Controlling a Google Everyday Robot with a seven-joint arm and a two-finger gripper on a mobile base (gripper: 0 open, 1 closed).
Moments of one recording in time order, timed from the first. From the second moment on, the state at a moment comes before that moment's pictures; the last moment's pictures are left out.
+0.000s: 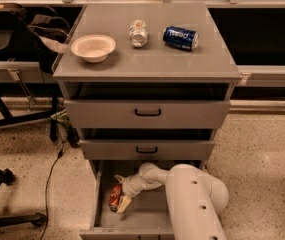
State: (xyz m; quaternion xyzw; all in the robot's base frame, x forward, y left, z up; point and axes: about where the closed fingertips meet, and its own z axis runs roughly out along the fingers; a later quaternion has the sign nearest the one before) arm 0.613 0.123 0.139 -0.70 0.60 0.26 0.29
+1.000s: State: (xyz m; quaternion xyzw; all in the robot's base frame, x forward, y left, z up) arm 0.615 0.124 0.131 -0.69 0.61 0.27 0.27
